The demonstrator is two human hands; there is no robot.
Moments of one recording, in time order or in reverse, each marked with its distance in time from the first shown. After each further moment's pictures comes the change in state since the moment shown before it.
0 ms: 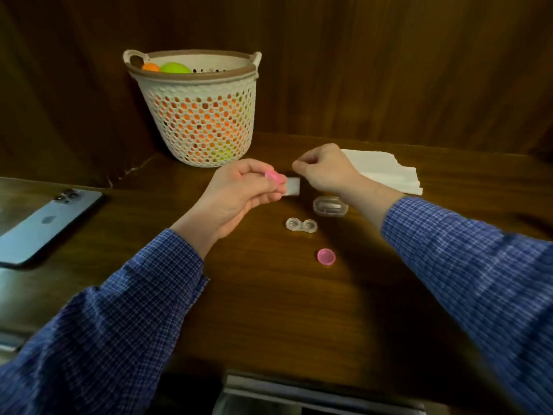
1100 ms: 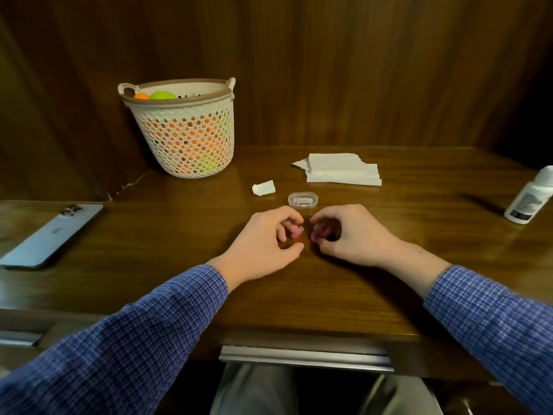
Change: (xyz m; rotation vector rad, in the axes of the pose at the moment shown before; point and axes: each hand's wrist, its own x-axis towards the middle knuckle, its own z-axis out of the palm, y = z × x) left_hand -0.064 -0.045 0.060 0.904 -0.200 0.360; right_hand -0.149 0.063 -0.038 -0.207 -0.127 -0.205
